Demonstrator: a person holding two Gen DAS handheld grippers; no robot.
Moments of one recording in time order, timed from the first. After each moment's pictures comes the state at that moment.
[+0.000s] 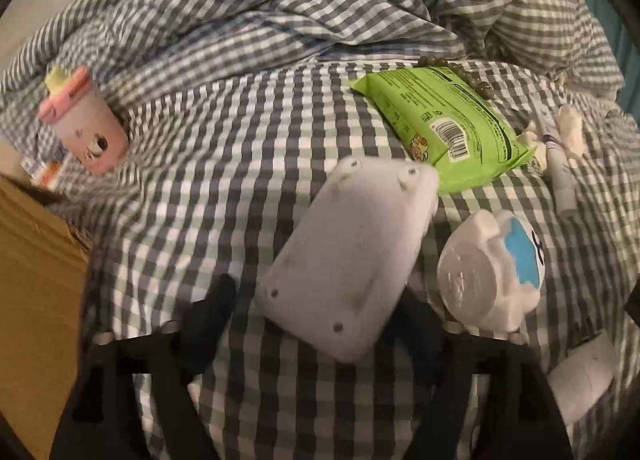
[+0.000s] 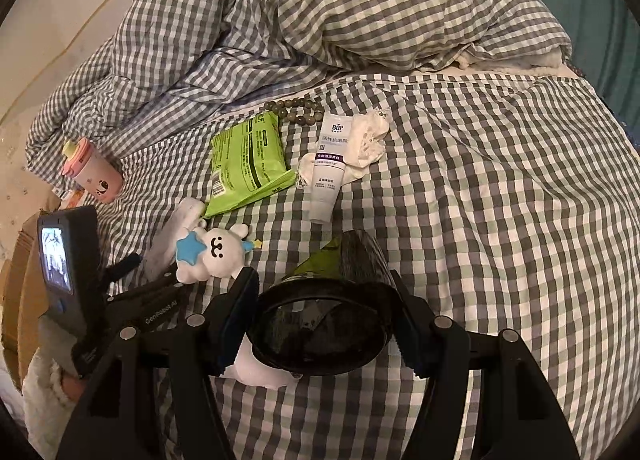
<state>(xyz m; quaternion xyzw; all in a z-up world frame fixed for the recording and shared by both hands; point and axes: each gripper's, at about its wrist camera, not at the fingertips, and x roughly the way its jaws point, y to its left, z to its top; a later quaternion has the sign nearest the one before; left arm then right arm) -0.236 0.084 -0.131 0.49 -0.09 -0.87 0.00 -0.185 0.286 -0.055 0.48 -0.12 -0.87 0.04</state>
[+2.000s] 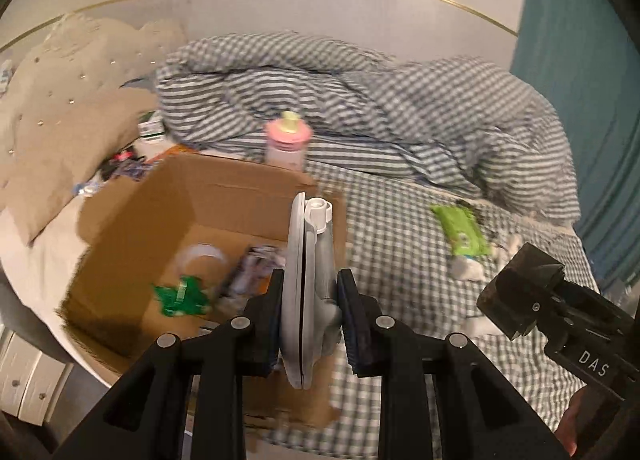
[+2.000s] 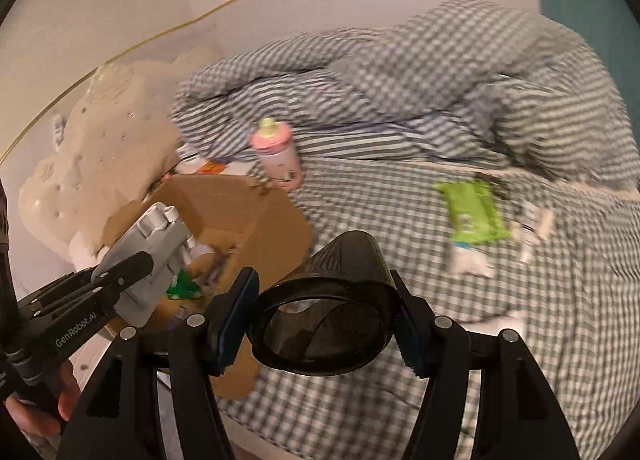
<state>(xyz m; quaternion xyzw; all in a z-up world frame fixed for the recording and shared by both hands) -0.049 -0.150 0.075 0.39 0.08 -0.91 0.06 -0.086 0.043 0.074 0.40 -0.03 -0.89 0.21</state>
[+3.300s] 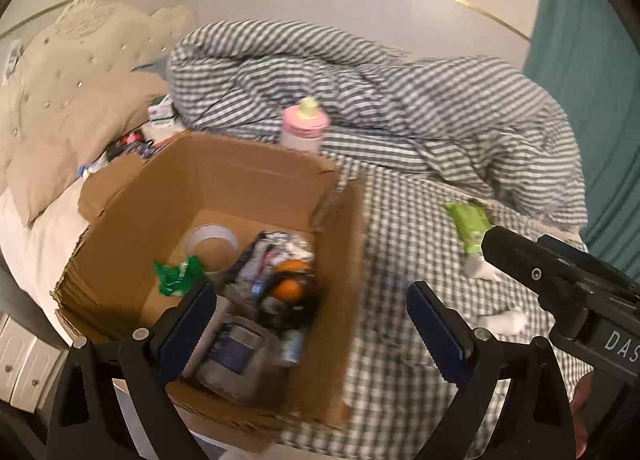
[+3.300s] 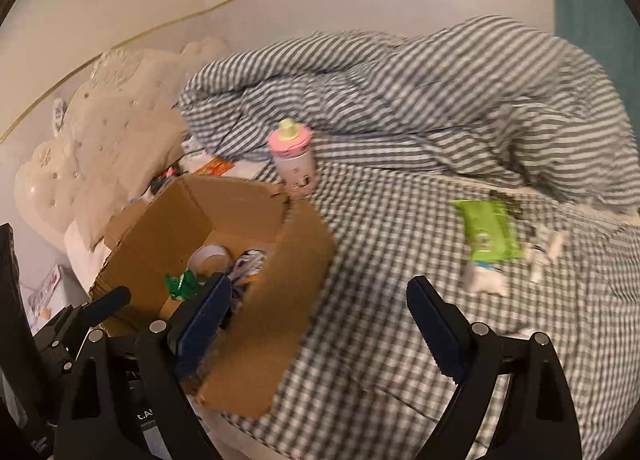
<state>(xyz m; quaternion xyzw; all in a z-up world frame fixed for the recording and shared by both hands) -0.039 -0.140 0.059 0.39 0.09 -0.91 0.06 -0.084 0.024 0.089 0.39 -0.01 -0.90 0.18</state>
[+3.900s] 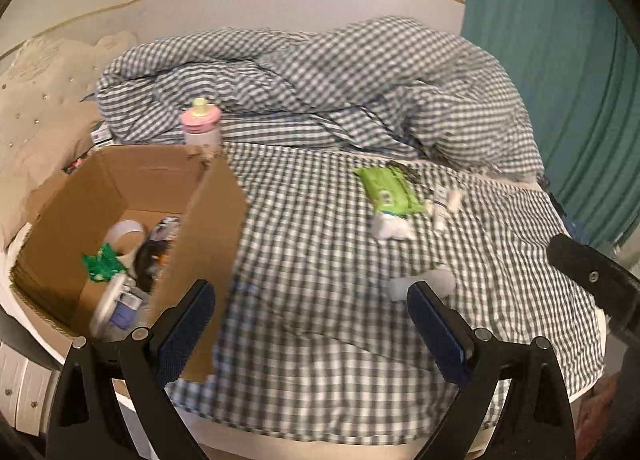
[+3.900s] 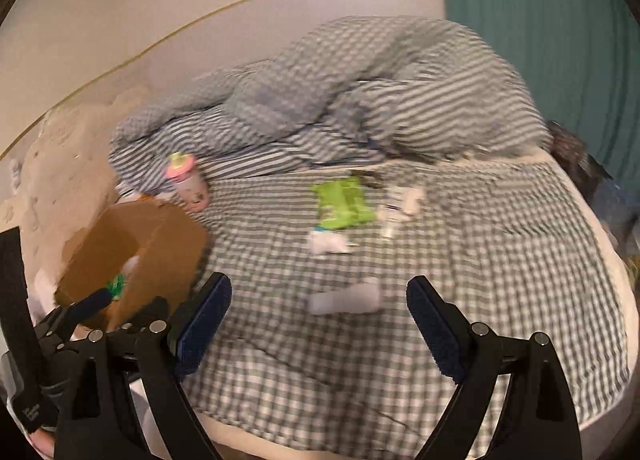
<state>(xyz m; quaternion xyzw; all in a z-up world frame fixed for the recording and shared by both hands) -0.025 0.016 0.053 0.40 0.03 -0.92 -0.01 -0.020 0.222 0.090 0.37 -0.07 -0.92 0.06</state>
